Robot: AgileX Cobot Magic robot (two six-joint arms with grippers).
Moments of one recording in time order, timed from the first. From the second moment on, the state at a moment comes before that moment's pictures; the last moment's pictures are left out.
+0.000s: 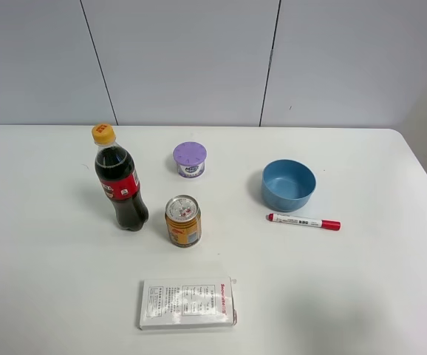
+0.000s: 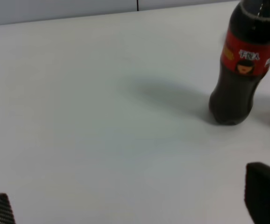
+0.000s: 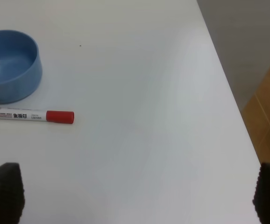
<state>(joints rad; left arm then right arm) -0.01 -0.01 -0.51 0.00 1.06 0.02 -0.09 0.00 -0.49 -0.06 1.06 -0.03</state>
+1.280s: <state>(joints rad) -0.15 0.47 -0.58 -0.23 0.83 0.01 -0.09 0.00 -0.49 -0.06 1.06 -0.03</state>
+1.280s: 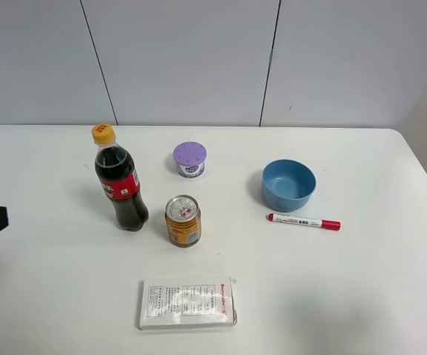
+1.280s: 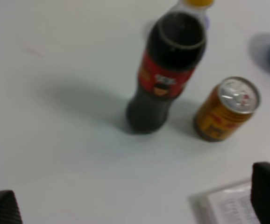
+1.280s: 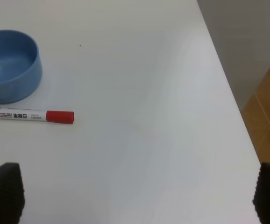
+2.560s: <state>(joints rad) -0.15 0.70 -0.54 -0.52 0.49 0.23 -0.09 0.00 -0.49 -0.06 1.06 -0.03</state>
